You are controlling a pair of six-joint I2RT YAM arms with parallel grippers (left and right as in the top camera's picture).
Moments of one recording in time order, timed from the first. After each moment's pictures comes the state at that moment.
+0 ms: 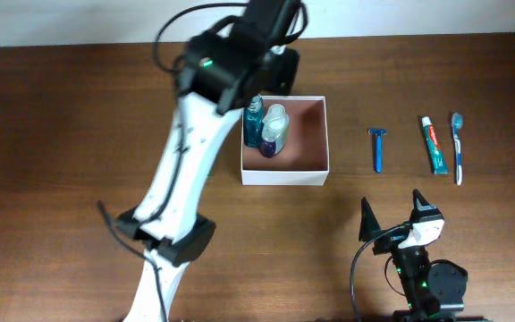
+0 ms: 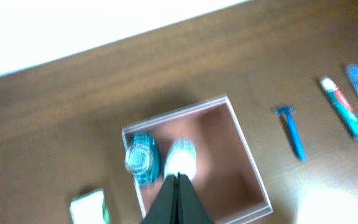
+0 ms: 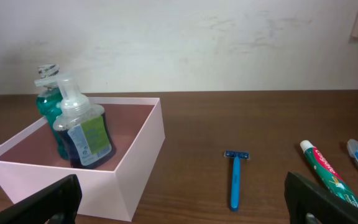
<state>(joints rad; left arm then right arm) -0.59 2.30 3.05 -1.63 -0.10 -0.20 -0.02 0.01 0.01 -0.06 -0.17 0.07</state>
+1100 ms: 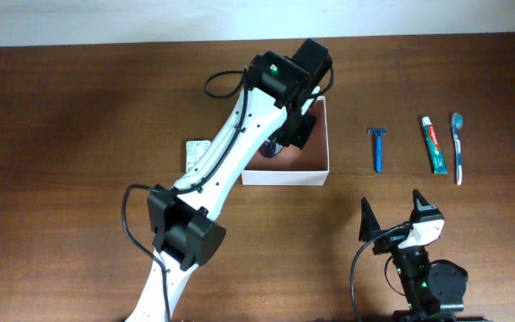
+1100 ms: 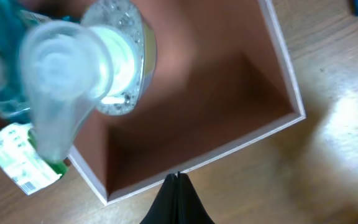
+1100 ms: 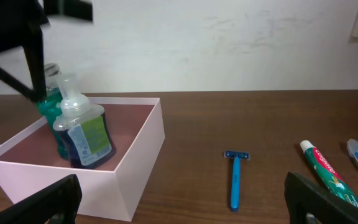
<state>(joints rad) -0.67 2.33 2.50 -1.56 -0.01 -0.17 -0.02 0.01 0.01 -0.06 -0.17 0.07</state>
